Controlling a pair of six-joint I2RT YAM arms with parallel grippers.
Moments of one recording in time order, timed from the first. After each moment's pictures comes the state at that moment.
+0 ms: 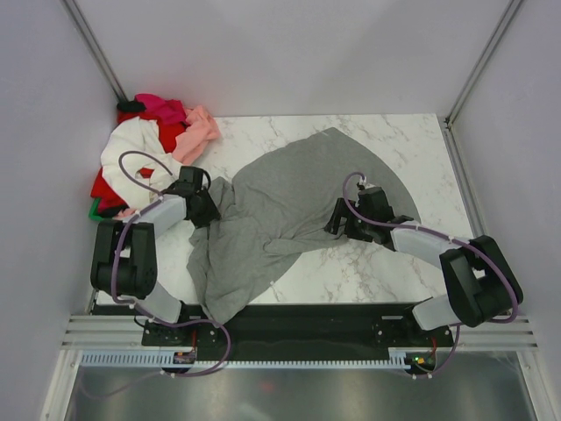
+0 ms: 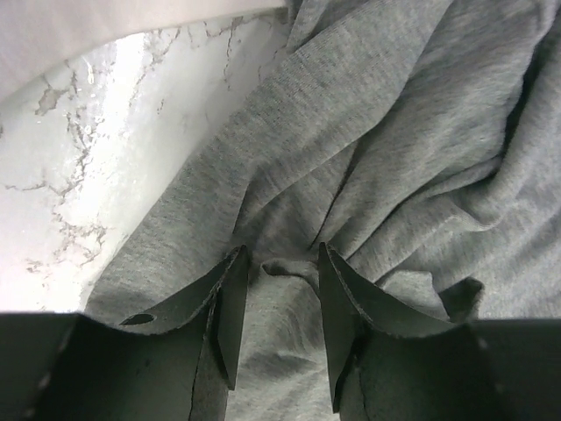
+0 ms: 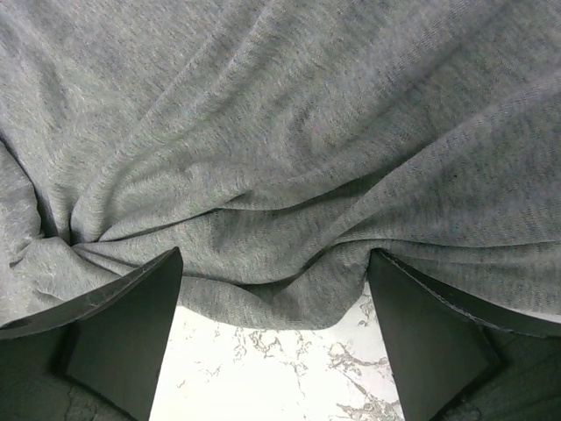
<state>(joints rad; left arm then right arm) -0.12 1.58 0.90 -0.38 -0.04 -0.60 0.40 1.44 0.64 -0.03 -0.13 0.60</state>
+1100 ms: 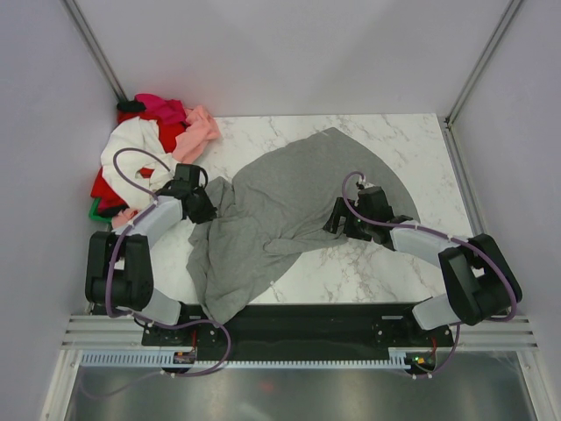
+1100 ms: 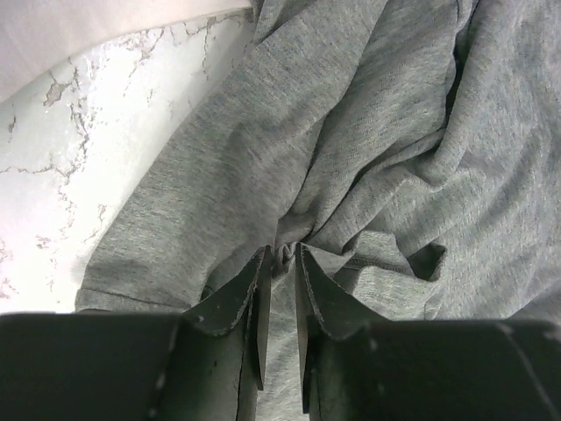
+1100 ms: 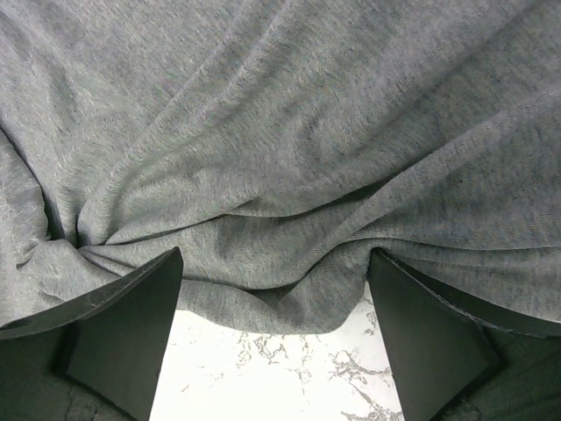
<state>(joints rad) -0.12 1.51 0.91 -0.43 -0.02 -0.58 0.40 1.45 0.64 0.00 -0.14 0.60</state>
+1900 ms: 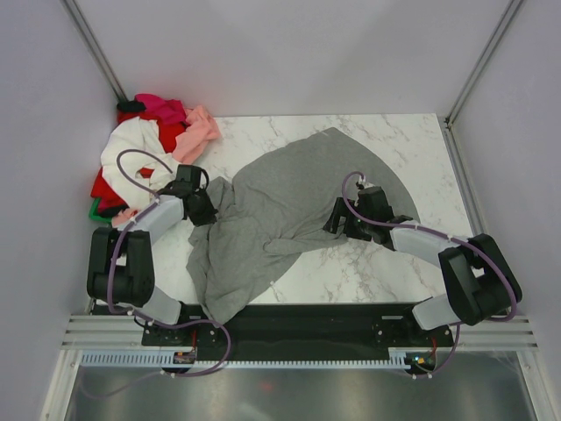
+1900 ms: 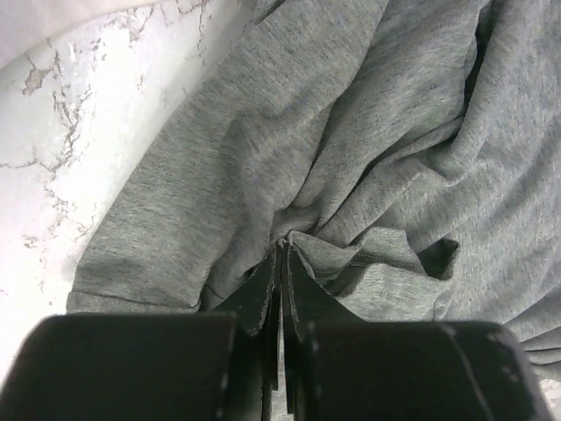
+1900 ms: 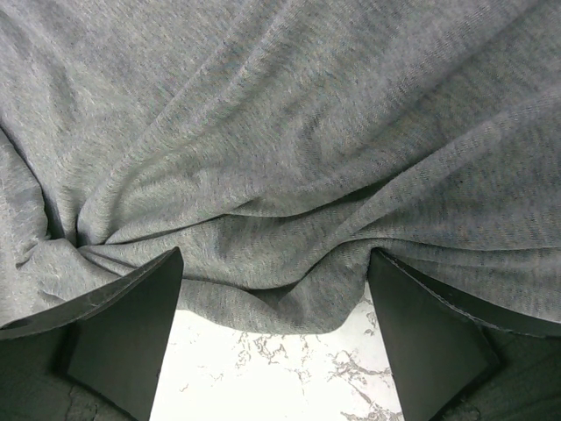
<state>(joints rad) -0.12 1.54 0.91 -0.44 0.01 -0.57 0.40 1.45 0.64 0.00 -0.14 0.59</state>
